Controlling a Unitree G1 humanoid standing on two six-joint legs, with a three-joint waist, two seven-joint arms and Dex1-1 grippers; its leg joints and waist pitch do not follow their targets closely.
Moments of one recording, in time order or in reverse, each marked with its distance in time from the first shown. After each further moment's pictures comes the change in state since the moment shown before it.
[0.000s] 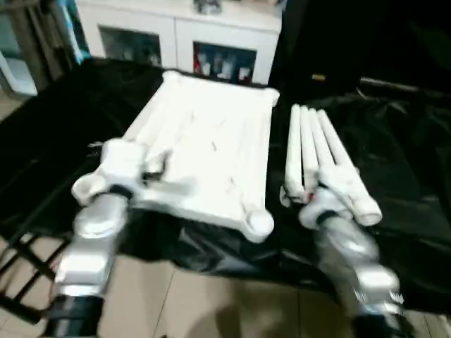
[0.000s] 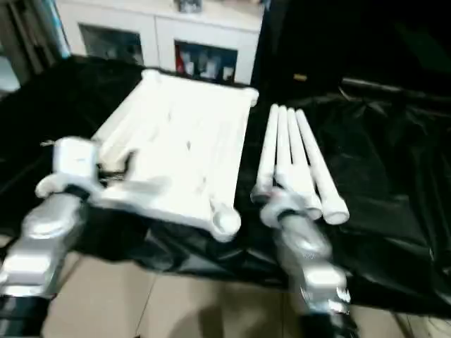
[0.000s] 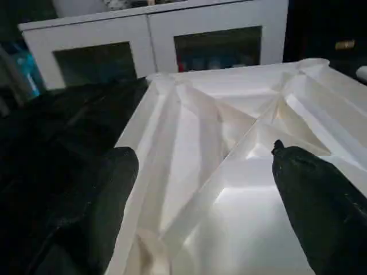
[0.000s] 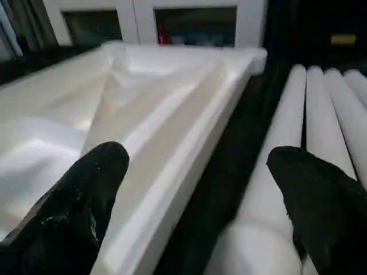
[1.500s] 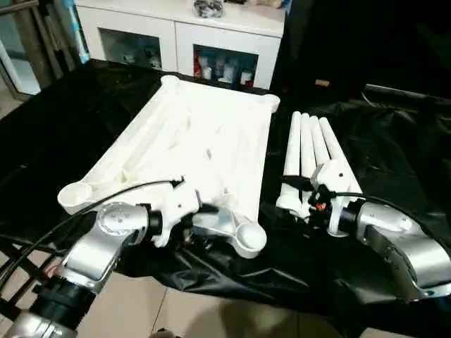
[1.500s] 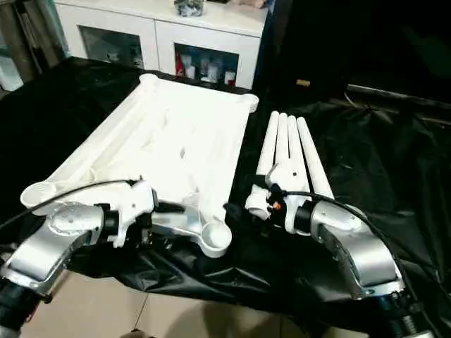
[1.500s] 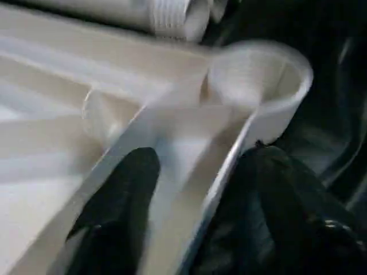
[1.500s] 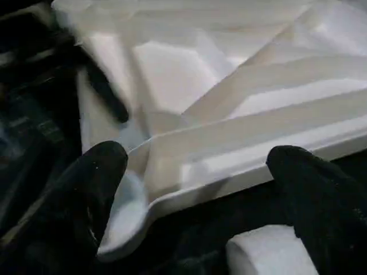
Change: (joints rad) left arm -0.132 0.269 -0.416 0.185 -0.029 -0.076 -0.879; right arm -0.045 -0.452 0.129 -0.087 0.099 0.136 0.748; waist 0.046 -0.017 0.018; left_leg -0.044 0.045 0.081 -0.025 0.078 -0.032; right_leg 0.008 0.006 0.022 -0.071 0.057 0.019
